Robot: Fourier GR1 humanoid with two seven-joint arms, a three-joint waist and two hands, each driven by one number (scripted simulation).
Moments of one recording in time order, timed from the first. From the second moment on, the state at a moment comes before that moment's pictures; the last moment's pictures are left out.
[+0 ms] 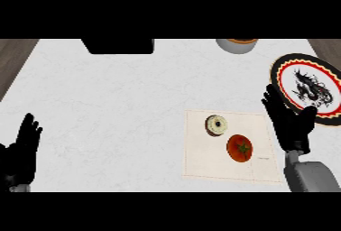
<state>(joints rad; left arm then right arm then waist) 0.08 0.41 -0.01 -1.41 0.27 0.37 0.01 -0.17 -0.25 0.04 -1.36 -0.15 -0.10 0.11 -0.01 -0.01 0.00</state>
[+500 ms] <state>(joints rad) 0.04 0.32 -0.18 -1.41 0.29 0.23 0.09 -0.39 -0.42 -0.06 -1.44 -0.17 0.15 -0.24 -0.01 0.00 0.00</state>
